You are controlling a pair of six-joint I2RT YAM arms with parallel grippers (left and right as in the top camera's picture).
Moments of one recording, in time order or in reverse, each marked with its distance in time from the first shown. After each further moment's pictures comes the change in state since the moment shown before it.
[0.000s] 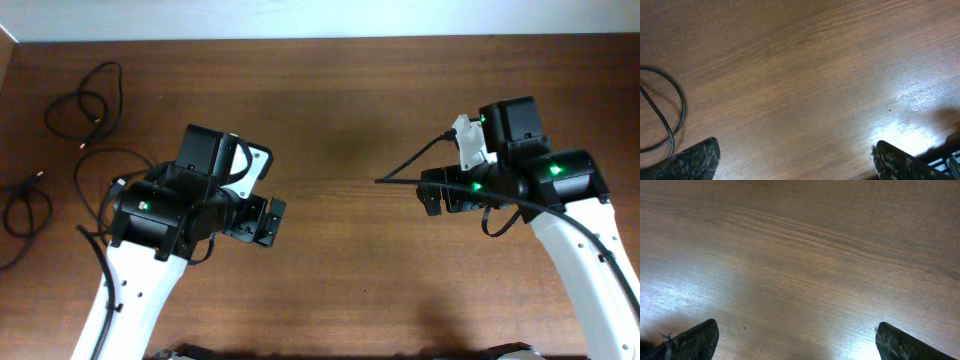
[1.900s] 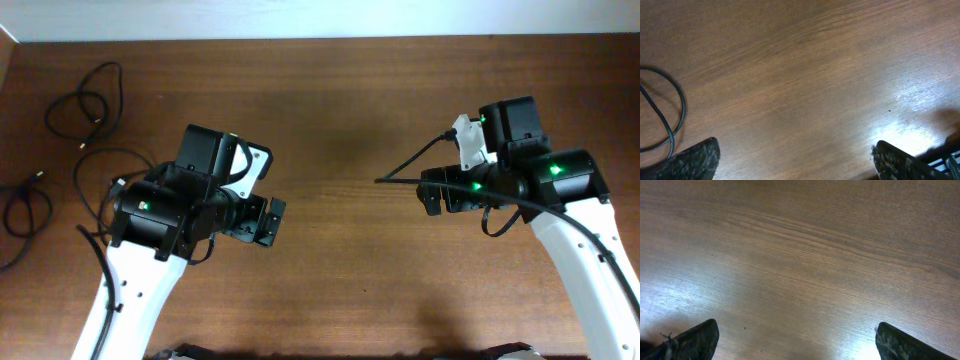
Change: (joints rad) left arm 0.000 0.000 0.000 0.000 0.000 -0.003; right arm 0.000 0.000 0.000 0.000 0.000 0.003
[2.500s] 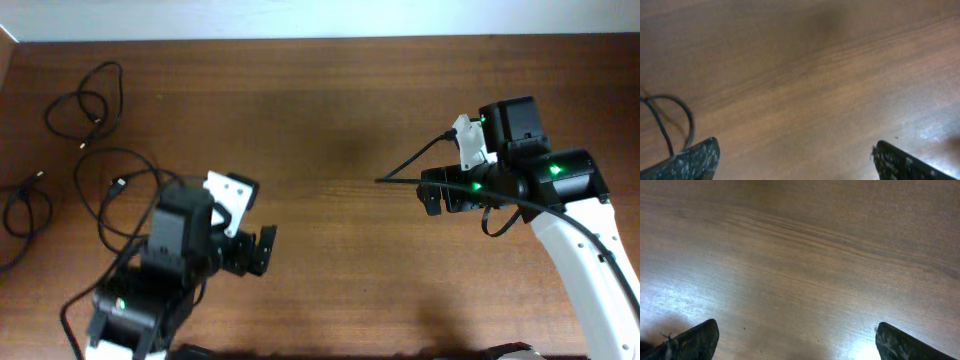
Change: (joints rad) left arm 0.000 -0.379 -0.340 0.286 -0.017 0.000; right arm 0.000 0.000 0.000 0.000 0.004 0.000
